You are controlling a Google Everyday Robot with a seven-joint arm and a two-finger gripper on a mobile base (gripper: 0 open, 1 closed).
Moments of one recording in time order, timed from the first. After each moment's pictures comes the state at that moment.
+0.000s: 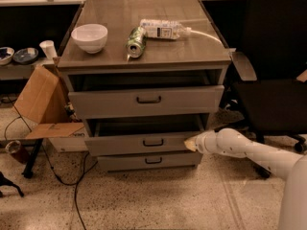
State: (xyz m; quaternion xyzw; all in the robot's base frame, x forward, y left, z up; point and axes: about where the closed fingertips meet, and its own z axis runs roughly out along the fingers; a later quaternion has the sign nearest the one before) arm 0.680 -0.181 0.418 -0.29 0.88 0.15 0.35
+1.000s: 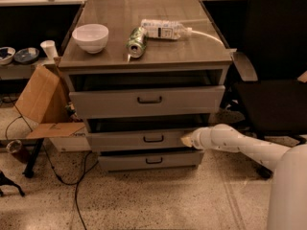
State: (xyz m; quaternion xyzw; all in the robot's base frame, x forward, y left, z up) arm 0.701 -0.169 0.420 -0.30 0.88 0.14 0.35
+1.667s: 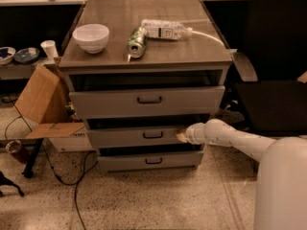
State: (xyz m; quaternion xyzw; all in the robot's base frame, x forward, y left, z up) arm 0.729 -0.156 0.424 -0.31 0.87 0.13 0.36
